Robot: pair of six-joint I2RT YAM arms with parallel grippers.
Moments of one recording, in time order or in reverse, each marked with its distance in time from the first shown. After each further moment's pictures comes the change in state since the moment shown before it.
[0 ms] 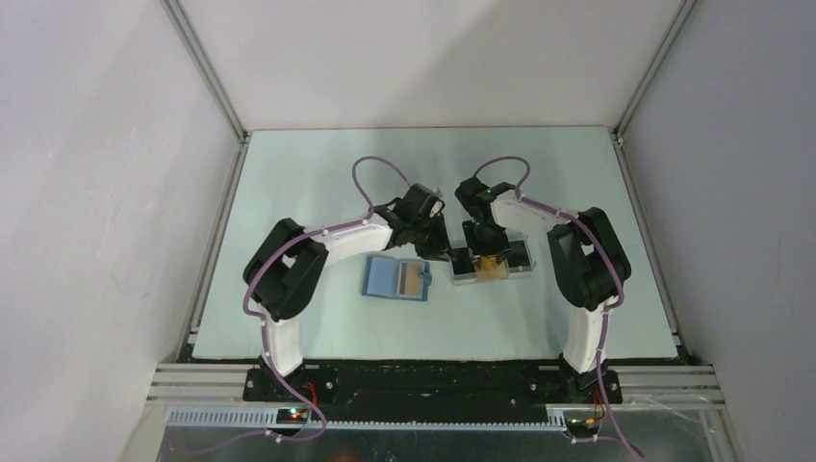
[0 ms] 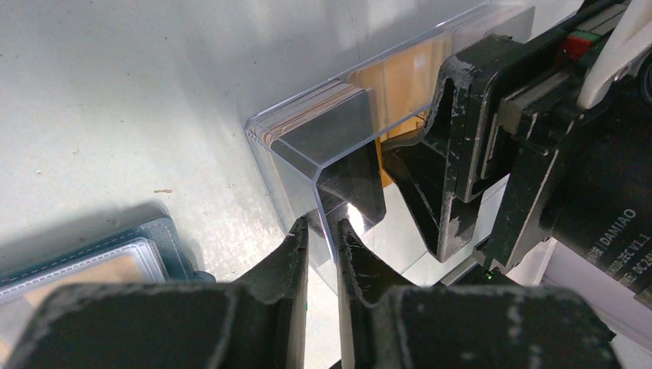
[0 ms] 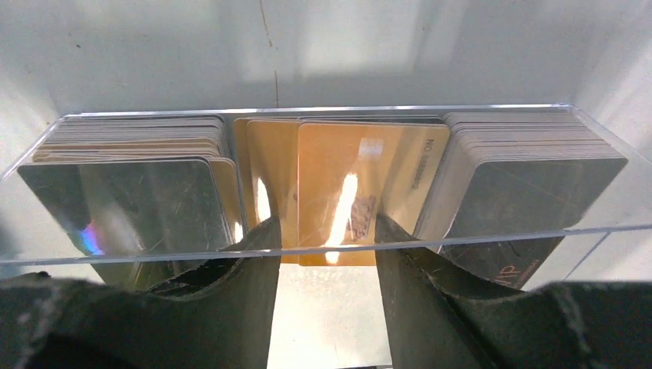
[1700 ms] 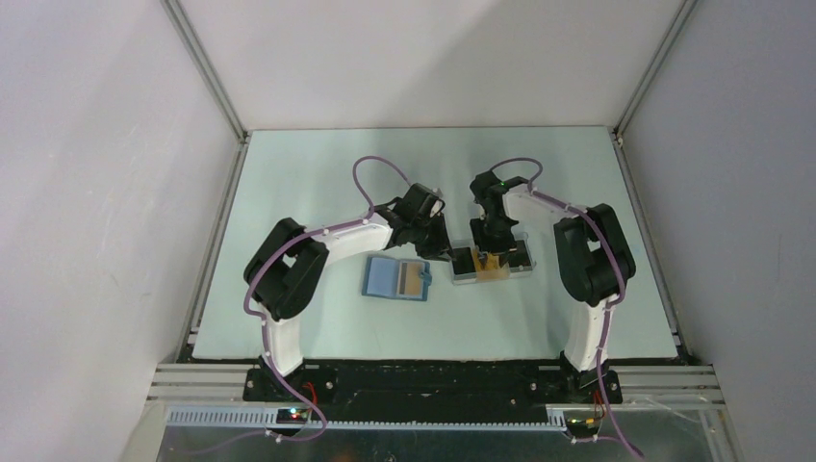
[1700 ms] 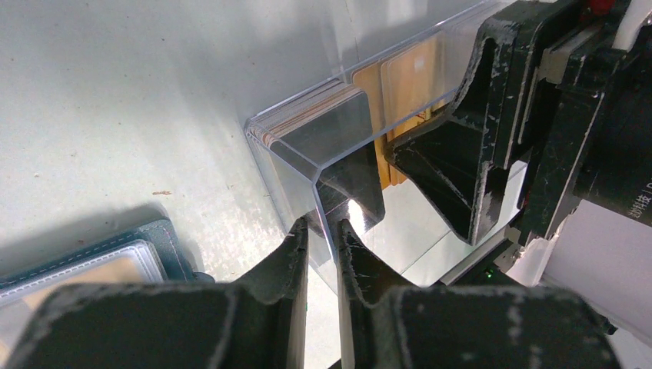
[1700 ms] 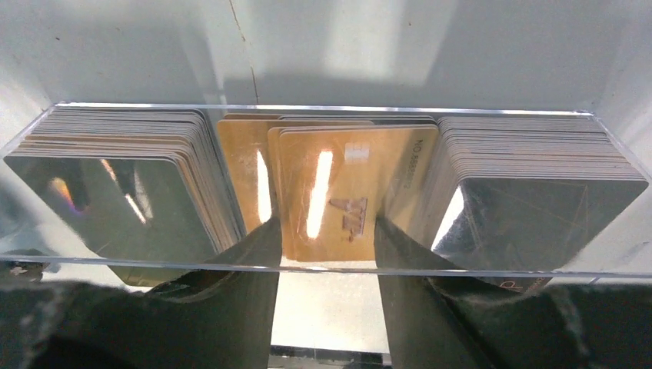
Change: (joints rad) left arm 0.001 0.006 0.007 -0.005 0.010 0.004; right arm -0.082 0.014 0.014 -0.031 -0.137 -0.038
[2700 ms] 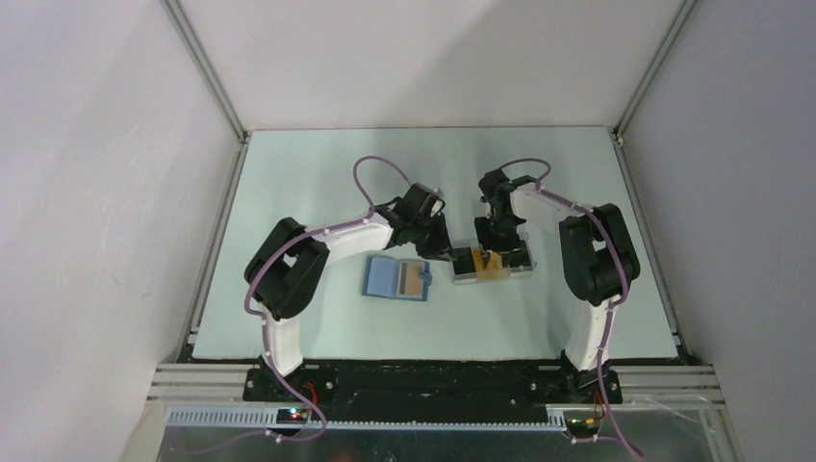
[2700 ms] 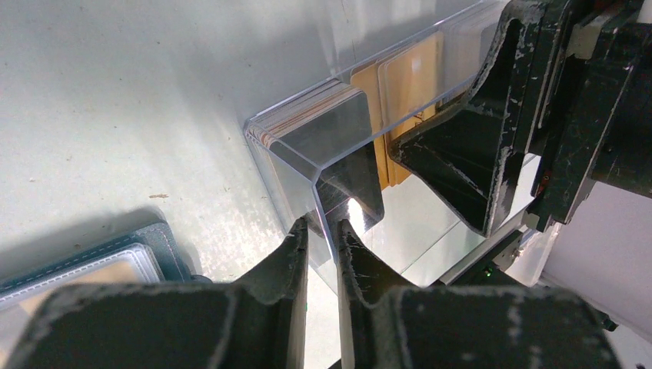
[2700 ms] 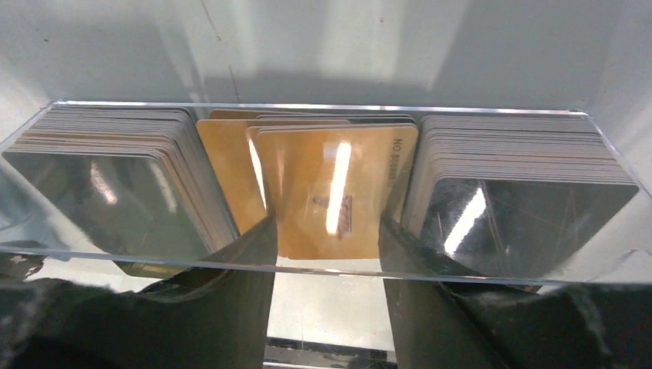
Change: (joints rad) left arm 0.001 0.005 0.003 0.004 0.008 0.003; right arm -0.049 -0.010 -0.017 0.006 -0.060 -0.011
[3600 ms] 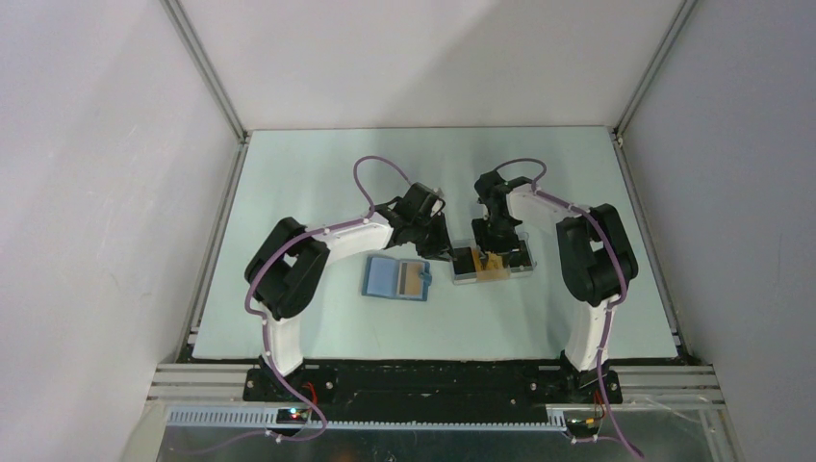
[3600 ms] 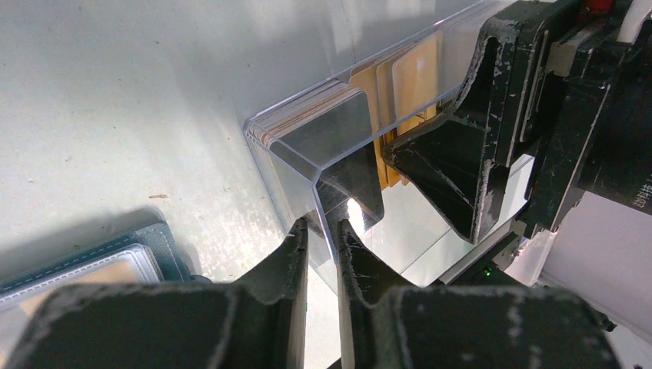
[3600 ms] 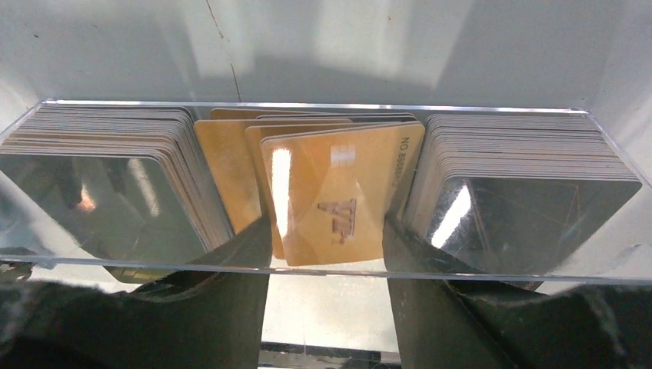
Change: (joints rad) left arm 0.001 0.003 0.004 -0.004 0.002 0.000; right arm 0.024 0.005 0.000 -0.002 0.042 -0.003
